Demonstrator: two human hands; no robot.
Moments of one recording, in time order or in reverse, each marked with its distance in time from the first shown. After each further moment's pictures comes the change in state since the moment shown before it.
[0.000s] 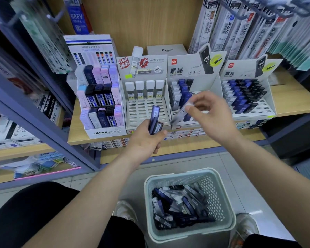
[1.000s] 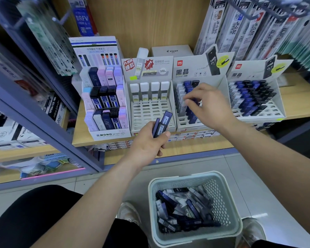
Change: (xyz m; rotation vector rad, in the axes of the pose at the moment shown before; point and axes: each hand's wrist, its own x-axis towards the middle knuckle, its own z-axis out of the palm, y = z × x) left_hand 0.000 -0.001 -0.005 -0.001 -0.008 0.035; right_hand 0.053 0.021 0.005 -0.616 -0.058 -0.322
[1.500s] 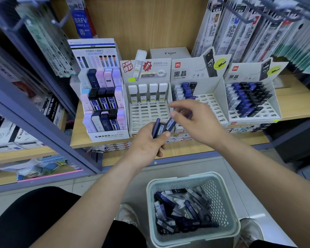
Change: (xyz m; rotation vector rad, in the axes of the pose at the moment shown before) left_hand 0.001 0.003 0.001 -0.013 -0.030 0.037; right_hand -0.026 -0.045 0.002 0.331 -0.134 0.112
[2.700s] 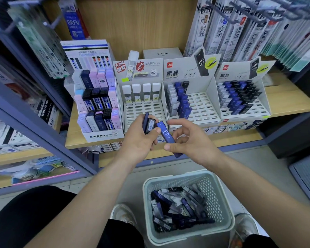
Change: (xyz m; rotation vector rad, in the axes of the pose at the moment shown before) left_hand 0.001 0.004 0.001 0.061 0.126 0.081; right_hand -0.057 0.002 0.014 0.612 -0.129 0.381
